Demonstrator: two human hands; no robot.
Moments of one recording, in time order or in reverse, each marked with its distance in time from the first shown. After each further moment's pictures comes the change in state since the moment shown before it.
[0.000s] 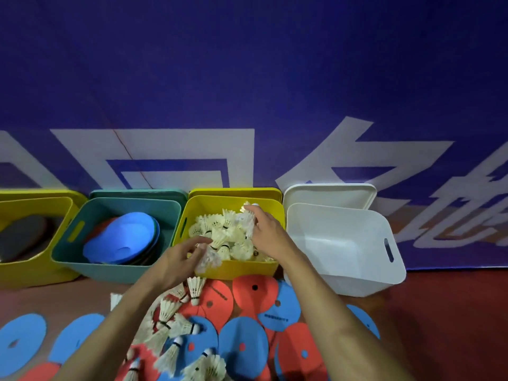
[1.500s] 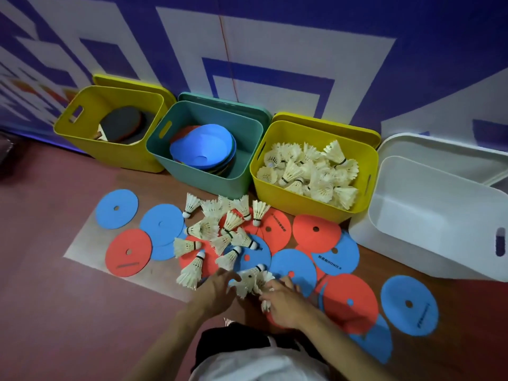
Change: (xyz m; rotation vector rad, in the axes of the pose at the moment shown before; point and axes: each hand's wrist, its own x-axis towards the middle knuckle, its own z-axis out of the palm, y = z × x) left_hand -0.191 -0.140 0.143 0.113 -0.142 -0.408; right_hand -0.176 0.071 0.213 -0.469 -0.823 -0.185
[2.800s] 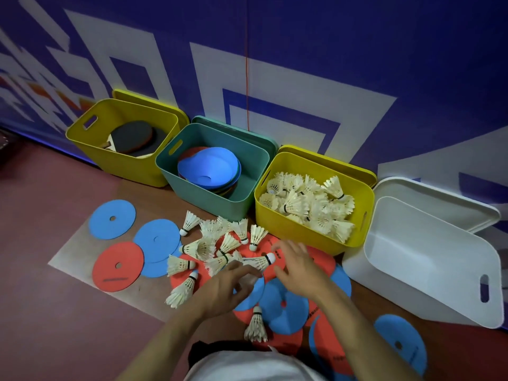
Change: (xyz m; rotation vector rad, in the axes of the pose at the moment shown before) left_hand 0.013 0.056 -0.063 -0.201 0.139 0.421; right_hand -0.002 -0.002 -0.150 0.051 0.431 -0.105
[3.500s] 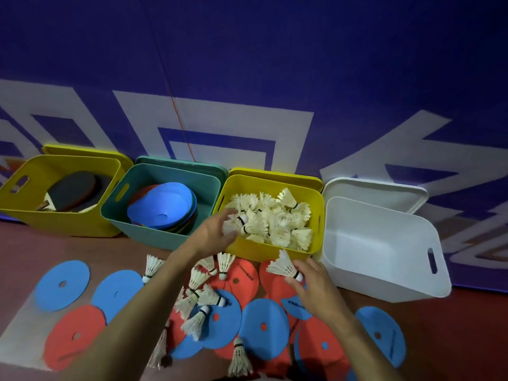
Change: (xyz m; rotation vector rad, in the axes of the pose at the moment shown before) left_hand 0.164 0.060 -0.086 0.156 0.052 0.009; right_hand -0.059 0.078 -0.015 0.082 0.348 0.298
